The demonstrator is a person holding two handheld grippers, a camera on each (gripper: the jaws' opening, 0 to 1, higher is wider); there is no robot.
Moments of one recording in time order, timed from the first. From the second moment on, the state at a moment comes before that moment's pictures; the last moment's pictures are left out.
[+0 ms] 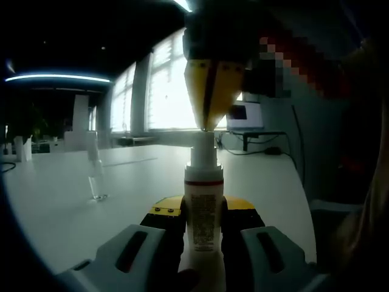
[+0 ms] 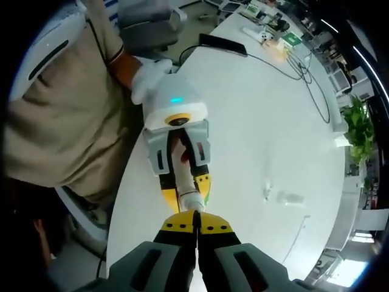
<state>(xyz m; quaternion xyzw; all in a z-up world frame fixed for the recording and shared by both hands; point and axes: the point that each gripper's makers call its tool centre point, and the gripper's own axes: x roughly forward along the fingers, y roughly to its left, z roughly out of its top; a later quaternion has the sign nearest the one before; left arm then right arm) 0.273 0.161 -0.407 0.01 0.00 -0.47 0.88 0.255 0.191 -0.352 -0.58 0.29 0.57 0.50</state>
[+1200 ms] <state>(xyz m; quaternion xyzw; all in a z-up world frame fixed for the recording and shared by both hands) 0.273 0.162 -0.407 0.02 0.00 -0.47 0.88 0.254 0.192 -0.357 -0.58 0.29 0.58 0.48</state>
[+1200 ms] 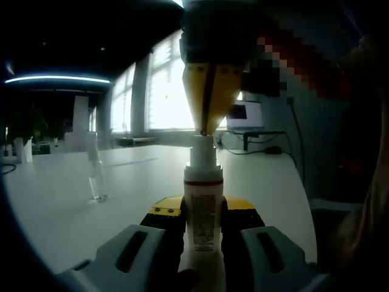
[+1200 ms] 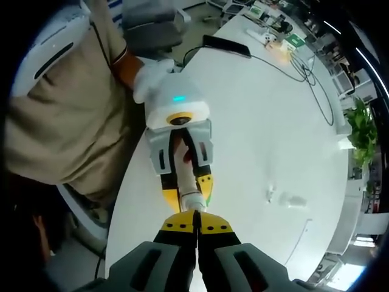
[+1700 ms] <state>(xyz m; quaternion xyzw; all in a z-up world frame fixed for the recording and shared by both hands) 0.272 0.162 -0.407 0.02 0.00 -0.47 0.88 0.254 0.192 -0.361 -0.59 0.31 0.58 0.47</state>
